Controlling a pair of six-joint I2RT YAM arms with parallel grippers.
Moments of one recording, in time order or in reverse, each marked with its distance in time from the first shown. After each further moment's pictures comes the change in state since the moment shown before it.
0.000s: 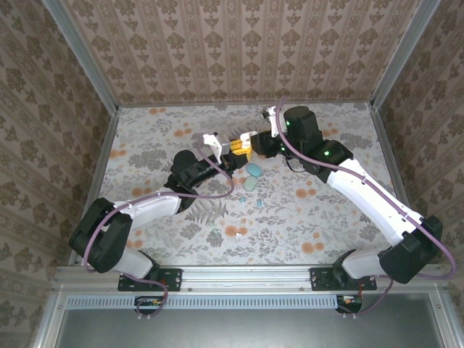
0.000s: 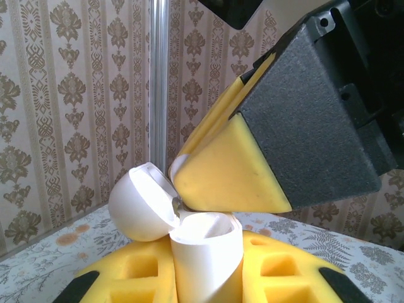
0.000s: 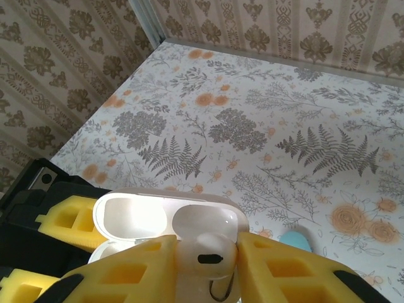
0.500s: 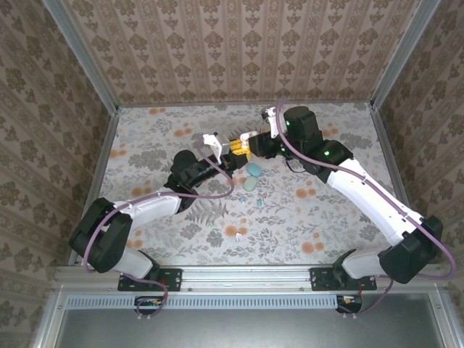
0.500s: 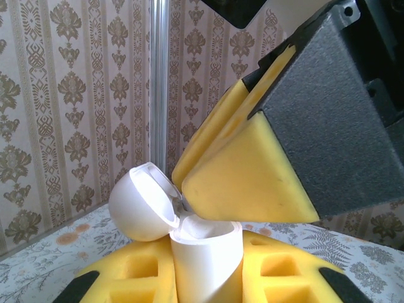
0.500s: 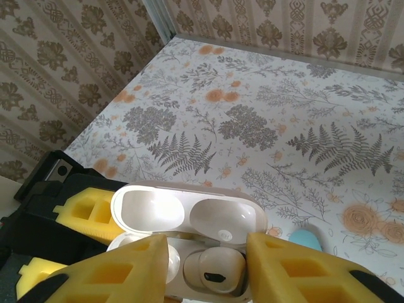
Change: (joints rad) left arm 0.000 0.000 0.000 -0.001 0.000 0.000; right arm 0.000 0.000 0.000 -0.005 -0.036 -0.002
